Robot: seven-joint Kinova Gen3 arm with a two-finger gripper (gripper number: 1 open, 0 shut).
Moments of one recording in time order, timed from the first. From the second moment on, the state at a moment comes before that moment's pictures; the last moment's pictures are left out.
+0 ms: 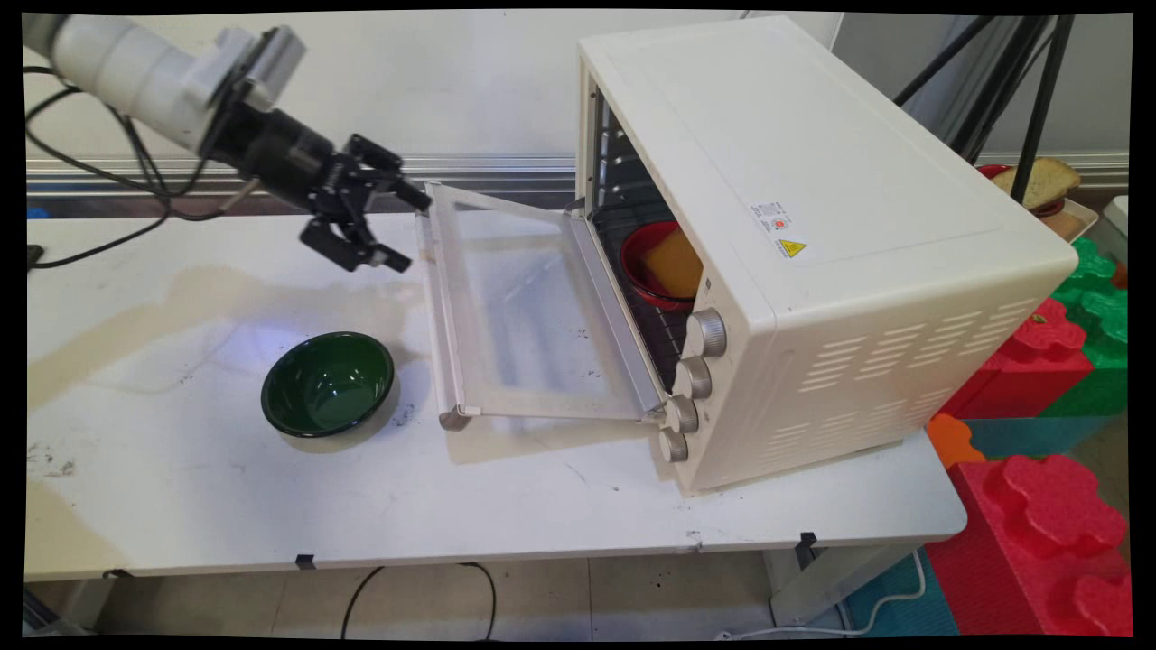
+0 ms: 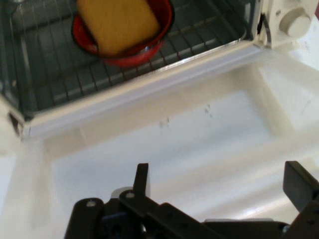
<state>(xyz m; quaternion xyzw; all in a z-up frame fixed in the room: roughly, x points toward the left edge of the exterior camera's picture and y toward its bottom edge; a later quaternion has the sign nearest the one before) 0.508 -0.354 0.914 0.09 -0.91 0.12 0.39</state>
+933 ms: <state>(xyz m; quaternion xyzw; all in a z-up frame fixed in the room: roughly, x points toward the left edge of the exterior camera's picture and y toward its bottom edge) 0.583 -0.324 0.897 0.17 -0.92 0.08 0.35</state>
